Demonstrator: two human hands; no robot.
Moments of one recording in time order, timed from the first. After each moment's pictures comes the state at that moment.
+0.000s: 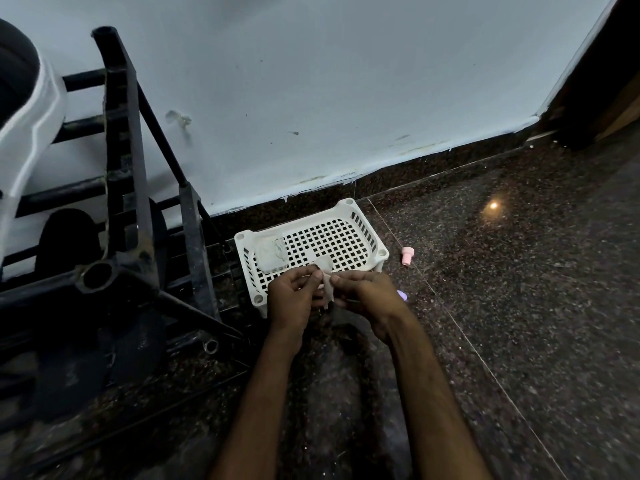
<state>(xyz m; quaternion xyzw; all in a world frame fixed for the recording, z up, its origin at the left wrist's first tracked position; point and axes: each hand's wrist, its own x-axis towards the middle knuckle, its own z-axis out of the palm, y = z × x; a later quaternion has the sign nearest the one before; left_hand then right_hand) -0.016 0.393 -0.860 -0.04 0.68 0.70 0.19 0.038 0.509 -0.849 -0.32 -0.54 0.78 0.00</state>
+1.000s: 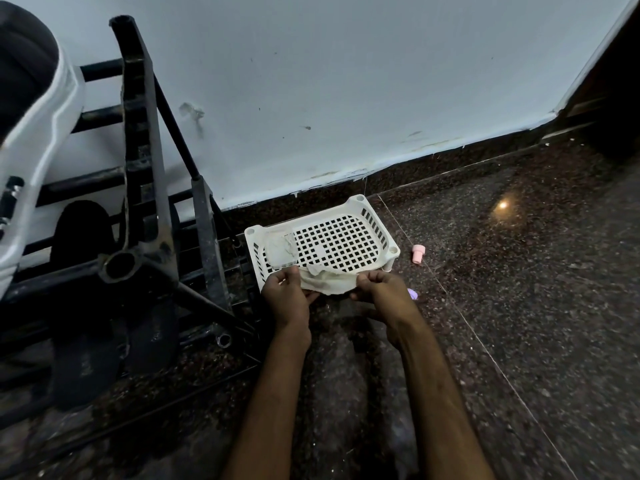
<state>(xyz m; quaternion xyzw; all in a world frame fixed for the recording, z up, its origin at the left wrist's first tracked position) -0.028 0.392 -0.871 -0.22 0.62 0.75 0.11 0.040 0.509 -0.860 -0.38 -0.56 0.73 0.03</state>
